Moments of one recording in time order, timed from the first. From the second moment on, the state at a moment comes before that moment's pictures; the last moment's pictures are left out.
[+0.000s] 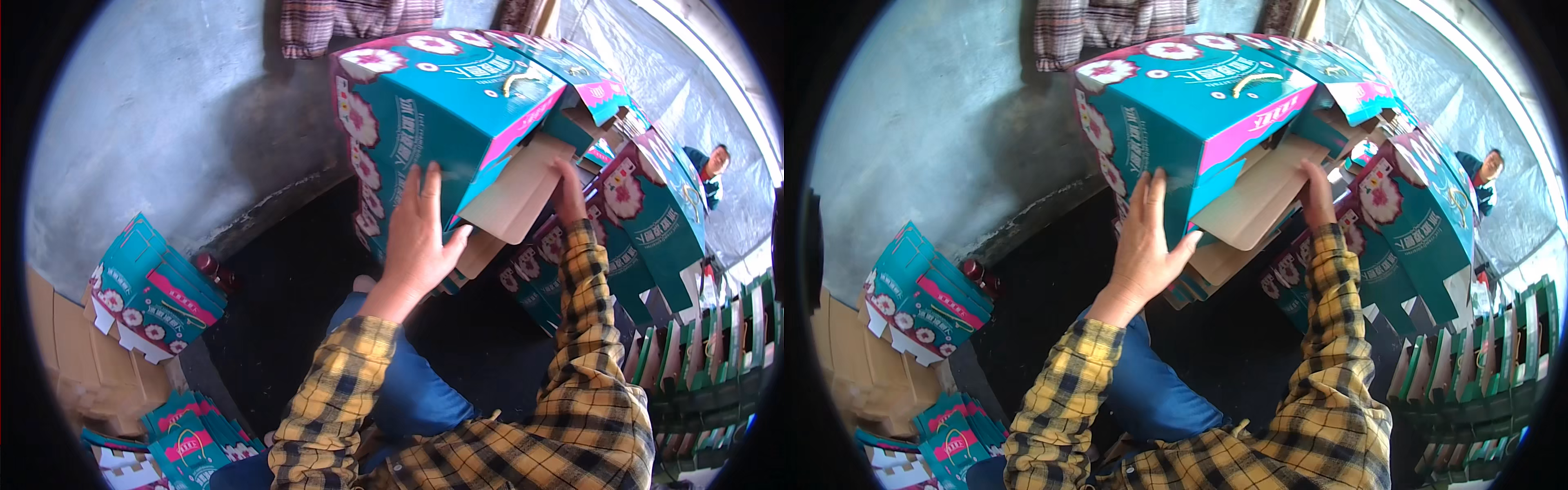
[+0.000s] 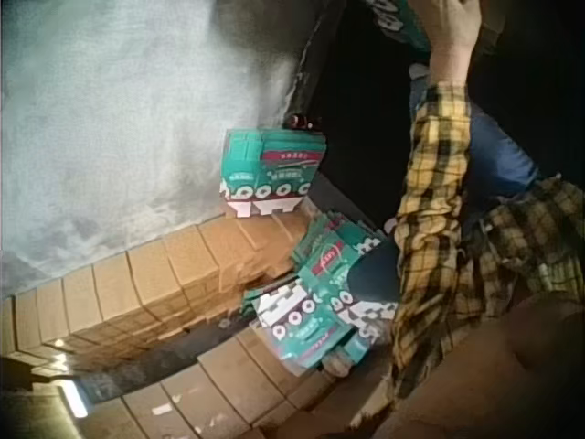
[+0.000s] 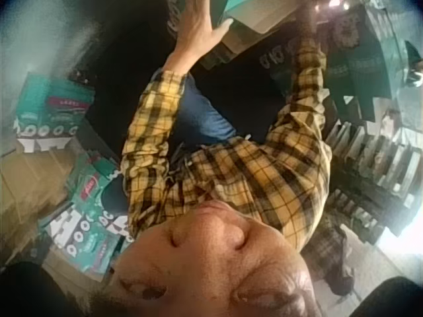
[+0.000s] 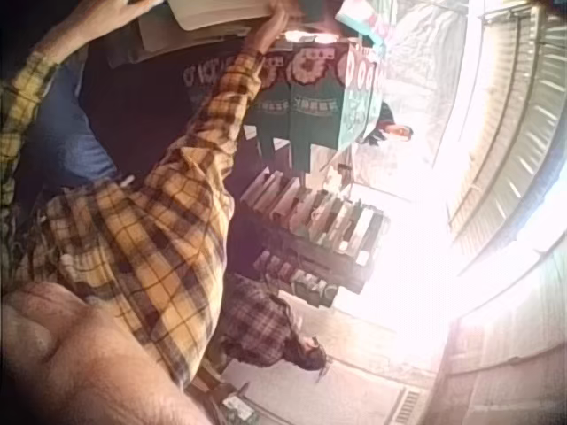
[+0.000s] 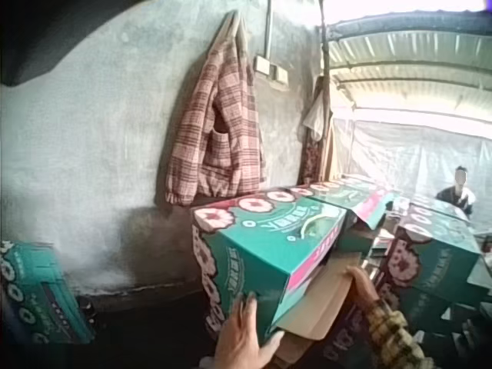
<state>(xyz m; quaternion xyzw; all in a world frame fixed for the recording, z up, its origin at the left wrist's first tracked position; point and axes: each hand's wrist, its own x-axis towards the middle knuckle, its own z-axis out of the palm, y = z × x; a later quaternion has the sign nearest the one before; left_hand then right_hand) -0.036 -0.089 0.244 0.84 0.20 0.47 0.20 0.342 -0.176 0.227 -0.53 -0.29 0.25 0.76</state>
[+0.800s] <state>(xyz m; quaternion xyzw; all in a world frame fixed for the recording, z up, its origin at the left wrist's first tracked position) -0.194 -0.155 0.146 0.87 0.36 0.31 0.10 0.262 -0.269 0.086 -0.59 -0.12 0.19 0.78</state>
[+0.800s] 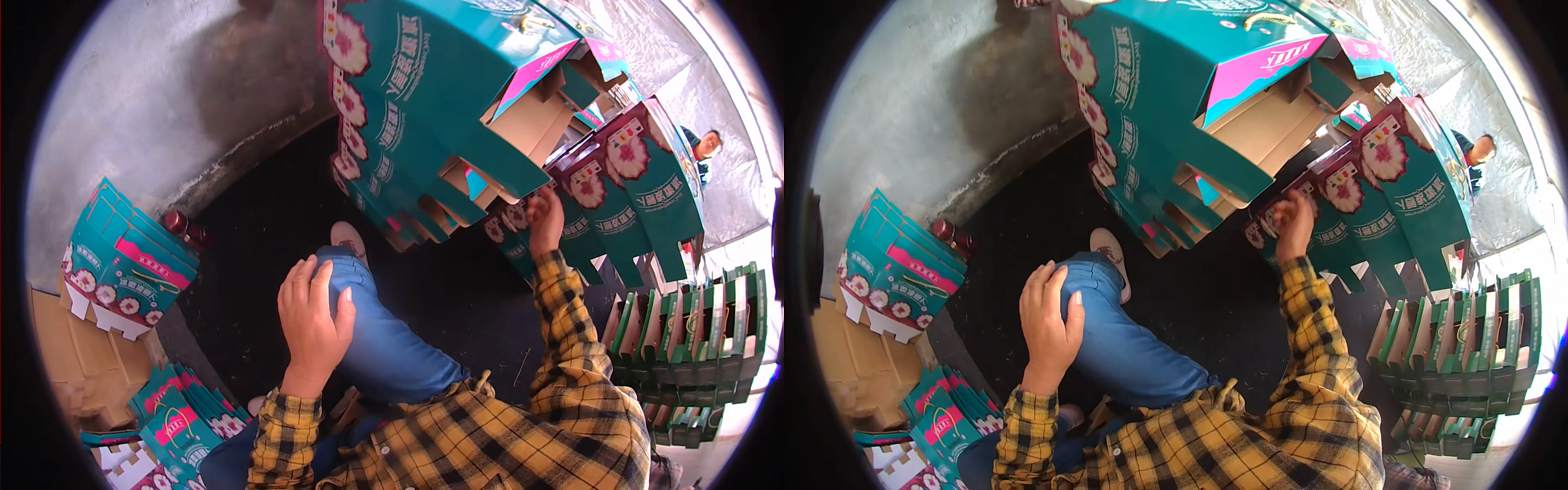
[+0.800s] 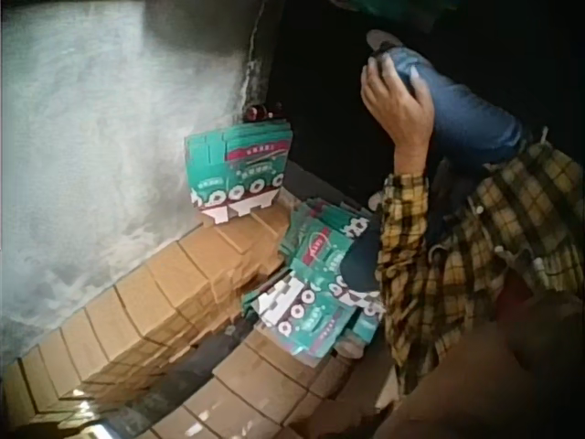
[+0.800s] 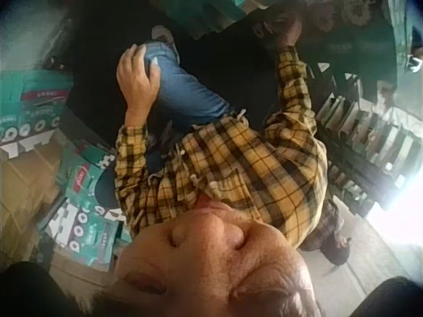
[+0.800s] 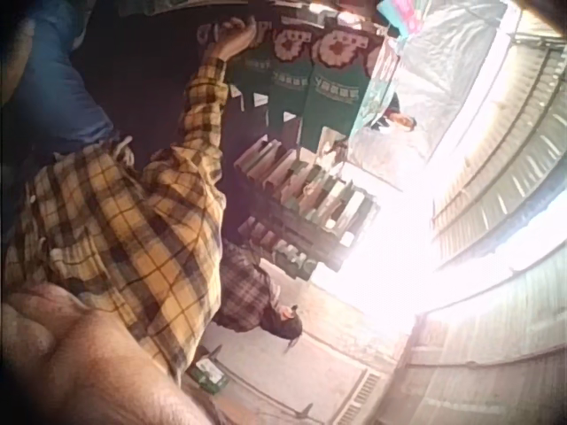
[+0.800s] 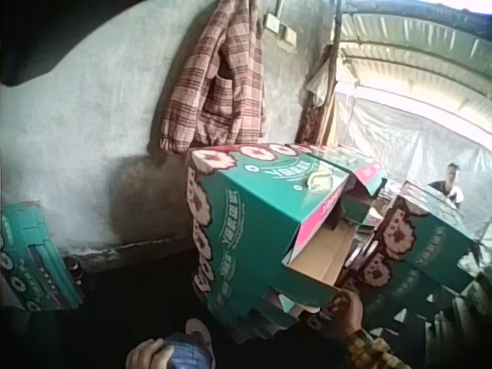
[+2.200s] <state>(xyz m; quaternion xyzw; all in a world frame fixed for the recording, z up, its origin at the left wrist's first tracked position) -0.209 -0.104 0.130 0.82 0.35 0.36 0.26 0.079 0.073 -0.178 -0.55 -0.81 -0.13 -0.18</state>
